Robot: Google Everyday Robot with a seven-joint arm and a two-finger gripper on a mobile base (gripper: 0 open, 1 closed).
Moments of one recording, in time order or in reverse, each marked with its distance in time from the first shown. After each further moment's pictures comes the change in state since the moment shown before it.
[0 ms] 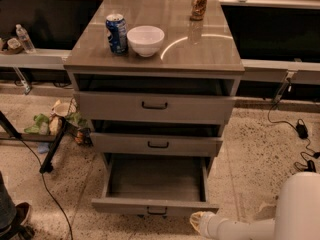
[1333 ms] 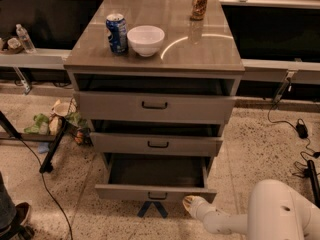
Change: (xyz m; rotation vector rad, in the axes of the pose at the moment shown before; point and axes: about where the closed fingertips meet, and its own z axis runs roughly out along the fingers) arm 0.005 -0.077 0.105 0.231 -0.056 -0.058
